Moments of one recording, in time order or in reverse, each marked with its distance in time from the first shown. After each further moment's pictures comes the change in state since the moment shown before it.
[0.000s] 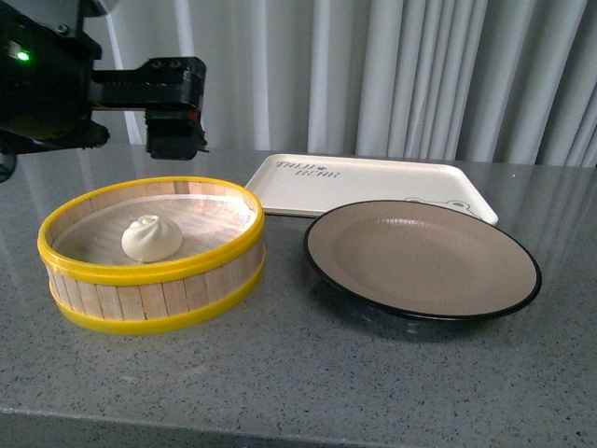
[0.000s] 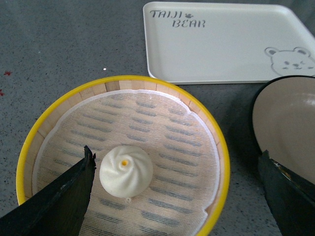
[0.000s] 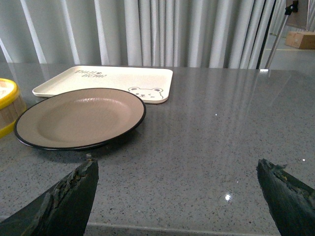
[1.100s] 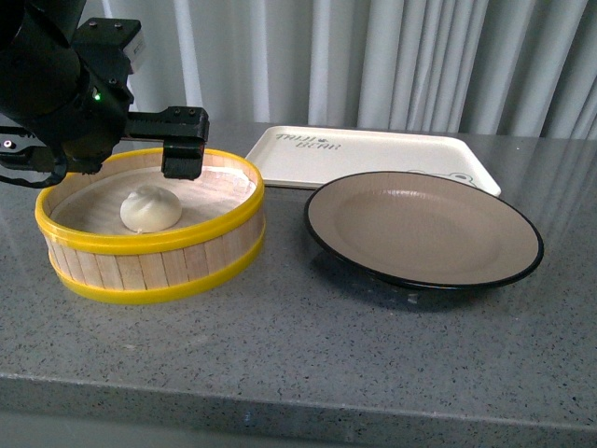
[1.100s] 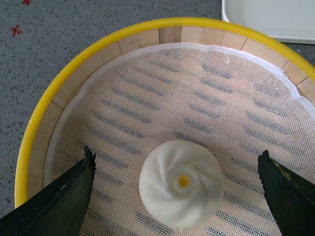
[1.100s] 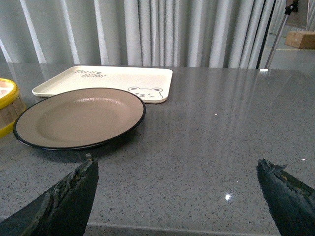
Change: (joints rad) left arm 0.045 0.275 0.235 -0.197 -0.148 -0.061; right arm 0.000 0.000 0.000 0.000 0.000 0.000
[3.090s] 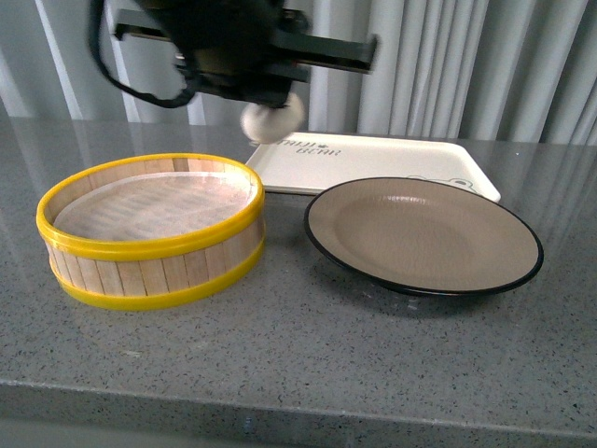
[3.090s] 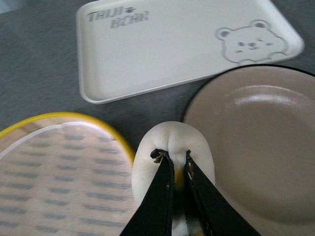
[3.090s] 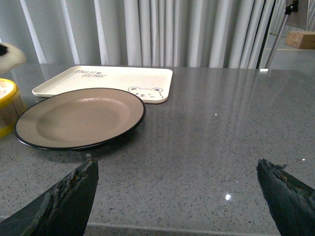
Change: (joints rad) left arm -0.347 -0.049 0.137 -0.038 -0.016 0.117; right arm 0.000 0.000 0.000 0.000 0.000 0.000
